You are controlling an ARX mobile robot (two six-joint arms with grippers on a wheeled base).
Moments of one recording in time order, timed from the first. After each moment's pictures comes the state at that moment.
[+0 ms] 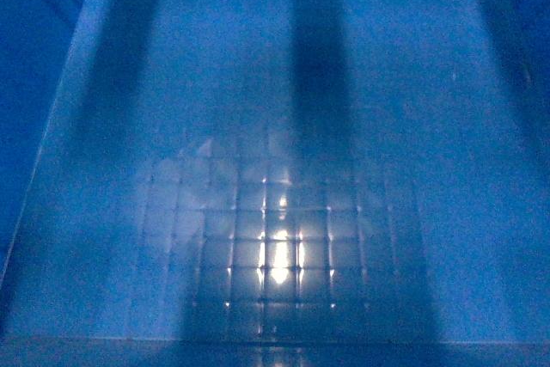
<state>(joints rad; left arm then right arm) -0.37 0.72 0.18 0.61 -0.47 0.08 0.34 0.76 0.23 0.52 0.39 -0.06</state>
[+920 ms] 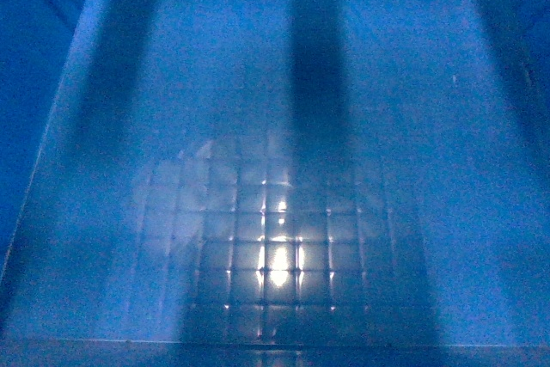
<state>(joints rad) -0.37 0.72 0.18 0.61 -0.47 0.08 0.34 0.76 0.23 0.52 0.39 -0.06</state>
